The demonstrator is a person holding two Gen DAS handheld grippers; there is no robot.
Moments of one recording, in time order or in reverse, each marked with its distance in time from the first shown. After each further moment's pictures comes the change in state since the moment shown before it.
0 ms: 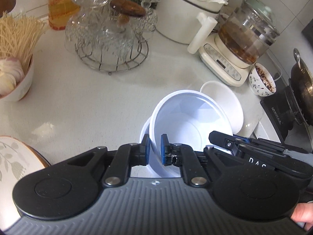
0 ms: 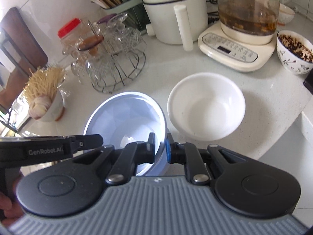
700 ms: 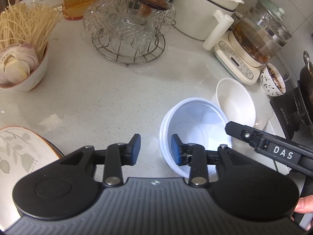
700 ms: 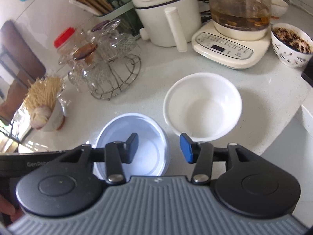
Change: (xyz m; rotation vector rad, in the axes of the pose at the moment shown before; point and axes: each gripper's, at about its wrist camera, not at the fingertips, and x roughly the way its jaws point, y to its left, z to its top) left arm 0.000 0.019 -0.001 -0.034 0.037 0.038; right arm -0.003 -0.014 0.002 0.097 -0.026 0.013
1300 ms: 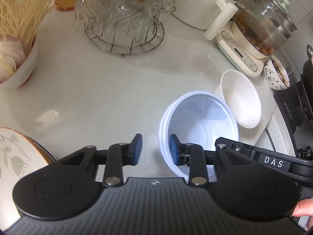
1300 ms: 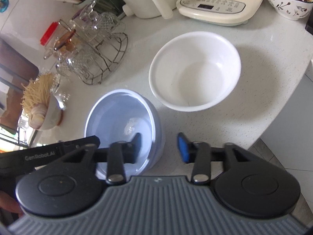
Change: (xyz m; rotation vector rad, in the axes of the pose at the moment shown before) left arm 0.026 0.000 0.002 -0.001 0.048 -0.006; right arm 0.030 -0.022 -0.014 0.121 0.143 0.061
